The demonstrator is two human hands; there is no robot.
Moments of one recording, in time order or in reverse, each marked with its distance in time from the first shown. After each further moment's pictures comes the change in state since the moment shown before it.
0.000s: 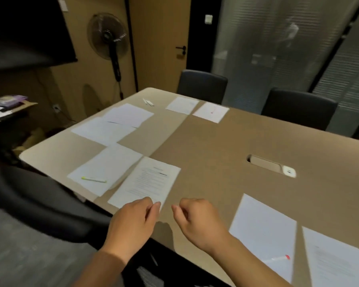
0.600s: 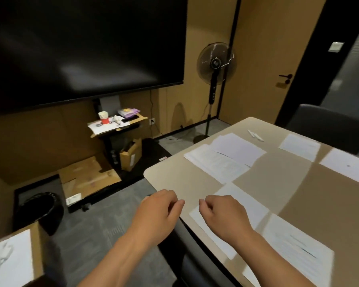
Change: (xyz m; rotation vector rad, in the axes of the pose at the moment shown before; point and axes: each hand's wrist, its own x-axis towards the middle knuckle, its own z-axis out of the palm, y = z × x) left_hand 0.106 -0.352 -0.234 0.024 0.173 -0.123; right_hand 0.292 -0.303 0.187 -0.091 -0.082 -0.149
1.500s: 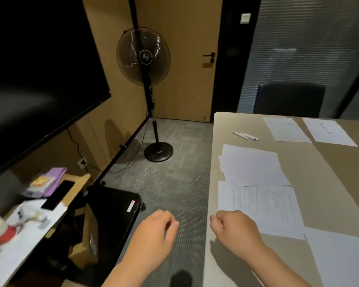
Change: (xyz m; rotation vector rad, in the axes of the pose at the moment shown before) left_hand 0.530 -0.330 -0.028 -0.072 -0.500 0.435; right_hand 0.485 -0.090 0.144 -0.031 0.097 0.661
